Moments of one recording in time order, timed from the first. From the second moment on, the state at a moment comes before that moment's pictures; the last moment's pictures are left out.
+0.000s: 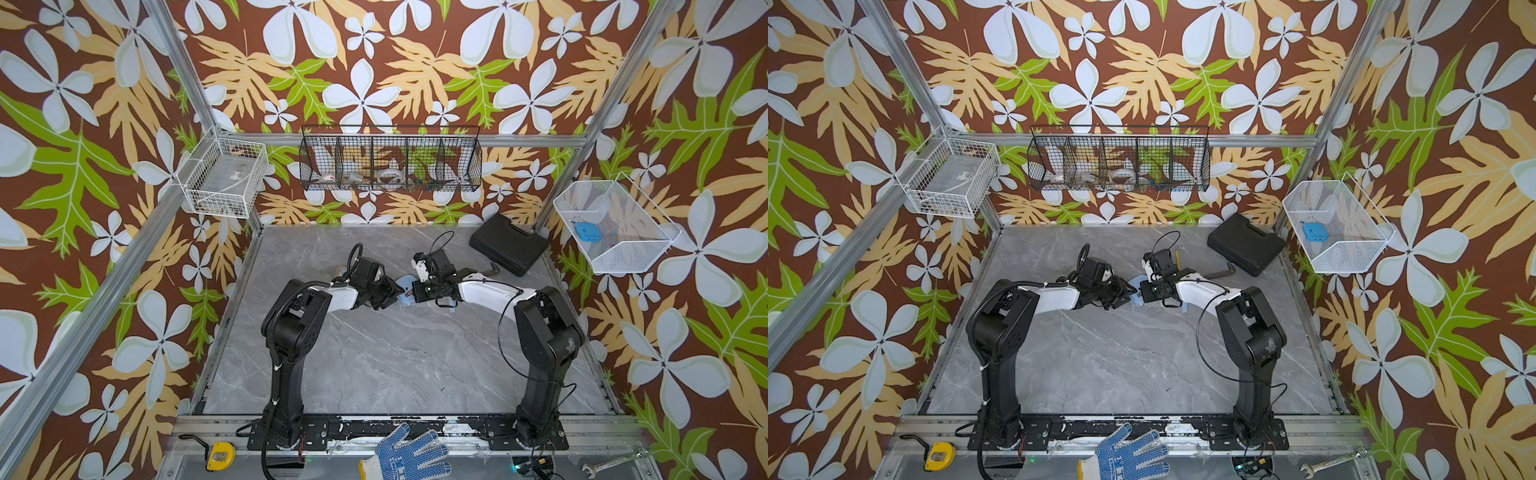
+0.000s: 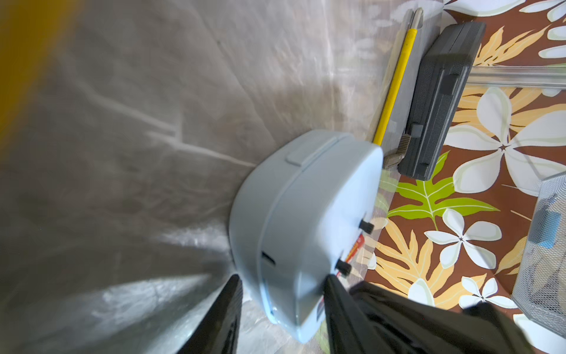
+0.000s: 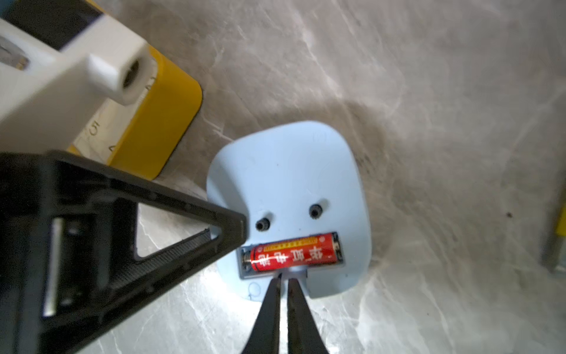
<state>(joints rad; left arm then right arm) -0.47 2.03 1.16 0.09 0.48 -1.14 0.52 1.91 1.30 -0.34 -0.14 0.23</state>
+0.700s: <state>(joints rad) -0.47 2.03 1.15 0.09 0.48 -1.14 0.51 1.99 1.38 -0.36 -0.07 0.18</state>
